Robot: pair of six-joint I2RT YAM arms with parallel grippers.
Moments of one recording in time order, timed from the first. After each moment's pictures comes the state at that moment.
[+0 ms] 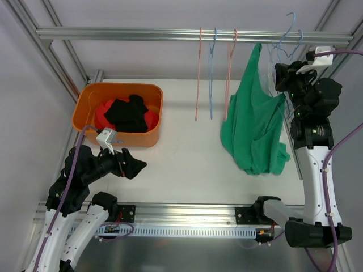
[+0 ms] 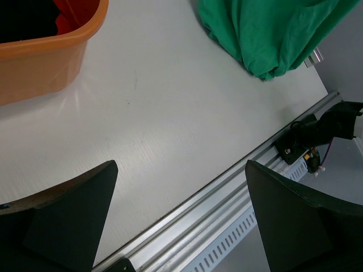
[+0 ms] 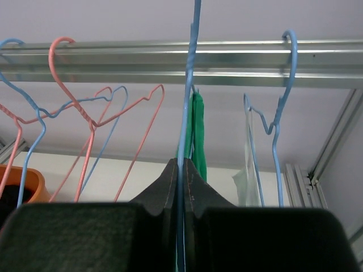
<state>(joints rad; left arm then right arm) -0.31 0.40 0.82 -0.83 0.41 -0.35 0.01 1.06 1.38 -0.16 -0.16 0.10</state>
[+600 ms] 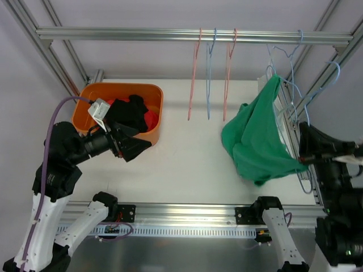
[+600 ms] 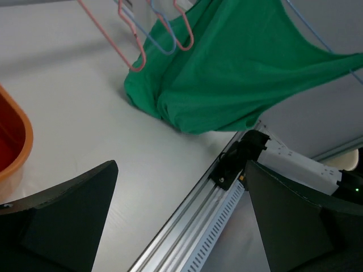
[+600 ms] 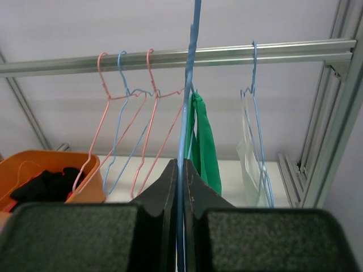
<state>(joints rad) -0.33 0.64 1.17 -0.65 0.62 -0.44 0.01 0.49 1.43 -0.63 -0.14 0.14</state>
